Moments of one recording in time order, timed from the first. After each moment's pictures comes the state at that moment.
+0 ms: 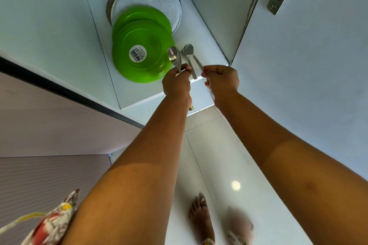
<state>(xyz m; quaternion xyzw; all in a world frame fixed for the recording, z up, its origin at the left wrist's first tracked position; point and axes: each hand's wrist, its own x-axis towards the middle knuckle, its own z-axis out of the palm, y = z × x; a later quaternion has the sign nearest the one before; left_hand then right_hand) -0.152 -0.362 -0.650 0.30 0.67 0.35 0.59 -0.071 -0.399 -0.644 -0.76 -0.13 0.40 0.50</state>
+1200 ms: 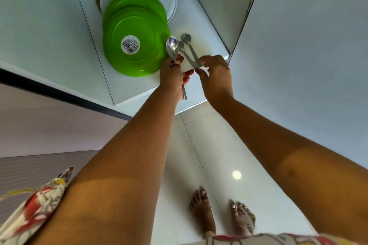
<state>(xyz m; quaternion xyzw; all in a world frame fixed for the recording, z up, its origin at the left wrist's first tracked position) -0.152 -0.343 -0.672 0.27 0.62 0.33 0.66 -0.069 -0.402 -0.687 -0.79 -0.48 0.18 0.34</state>
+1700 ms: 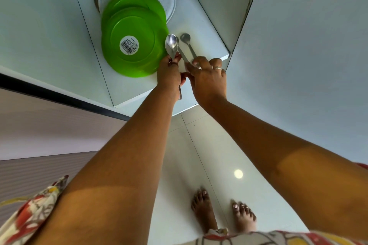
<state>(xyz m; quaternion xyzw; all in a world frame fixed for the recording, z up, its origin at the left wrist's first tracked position) -0.159 -0.339 -0.675 0.32 0.62 0.33 0.64 -0.082 -0.401 -0.690 -0.79 -0.59 0.12 0.12</state>
